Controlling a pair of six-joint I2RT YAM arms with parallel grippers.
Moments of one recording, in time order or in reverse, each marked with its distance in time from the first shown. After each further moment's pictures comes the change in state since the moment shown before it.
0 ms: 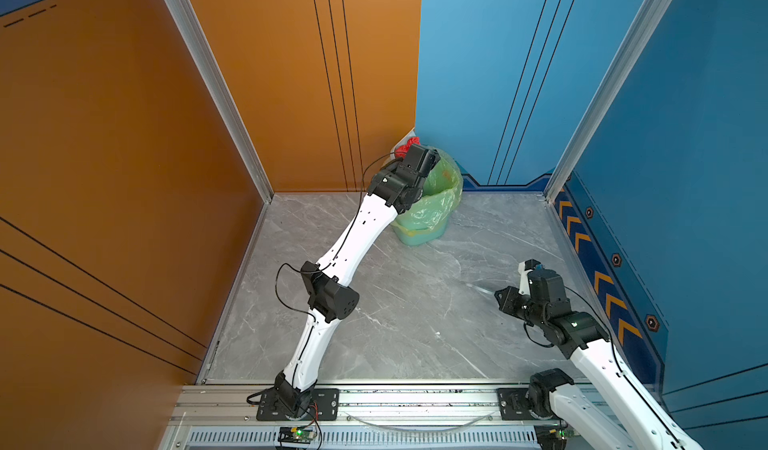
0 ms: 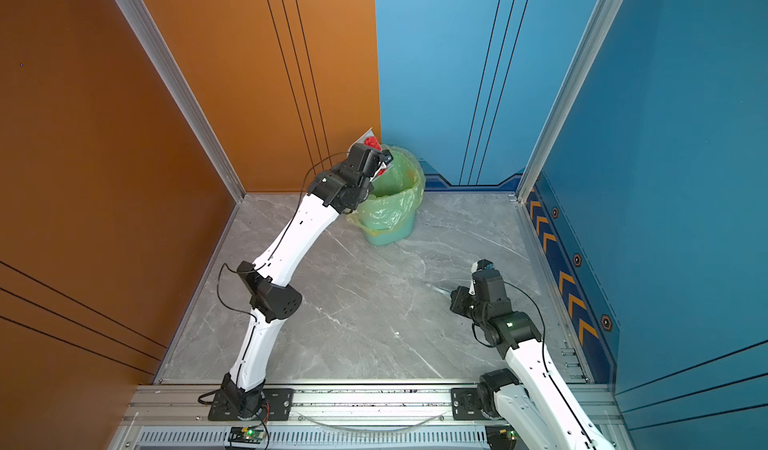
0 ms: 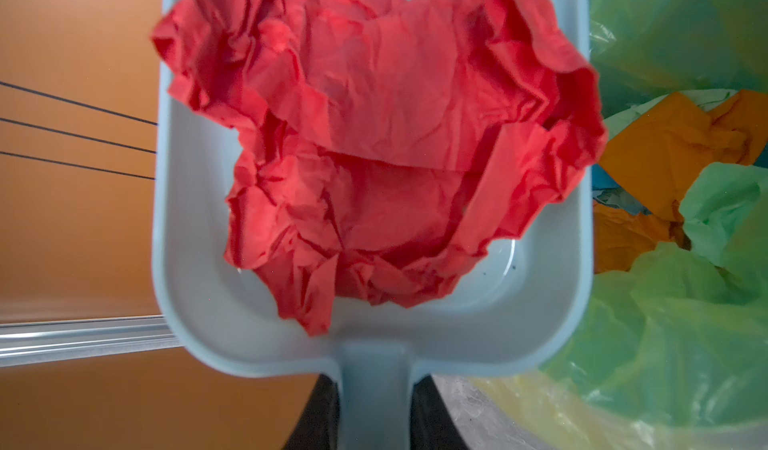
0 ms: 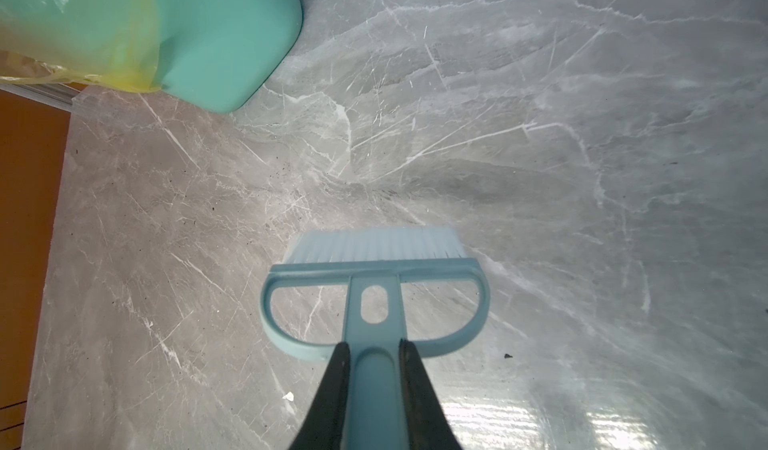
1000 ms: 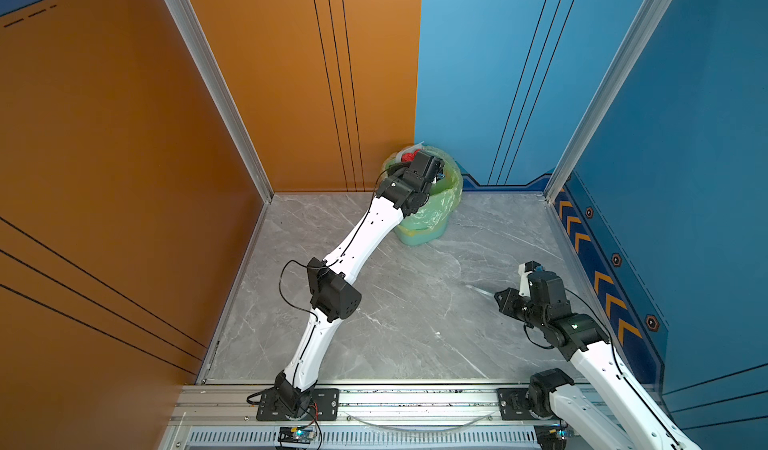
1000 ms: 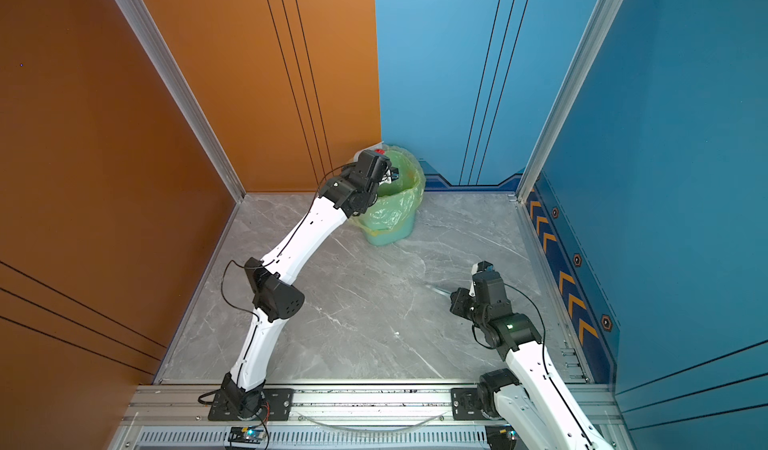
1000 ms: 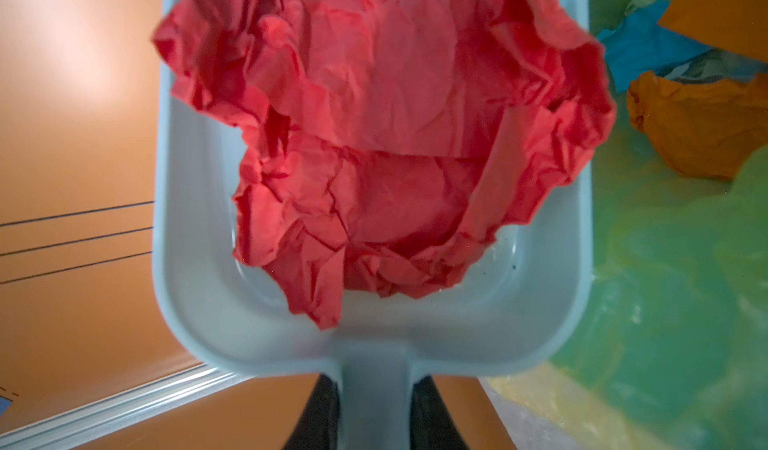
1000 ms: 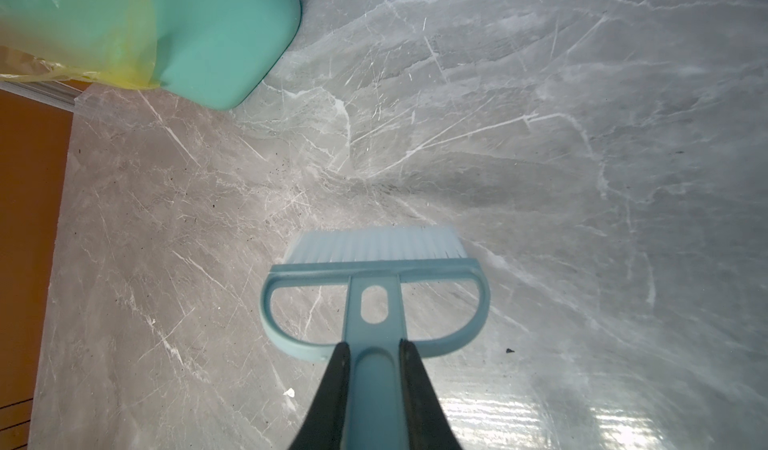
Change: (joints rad) left arm -0.003 0.020 -0.090 0.112 -0.106 0.401; right arm 0.000 -0.010 -0.013 0.000 -0.007 0.011
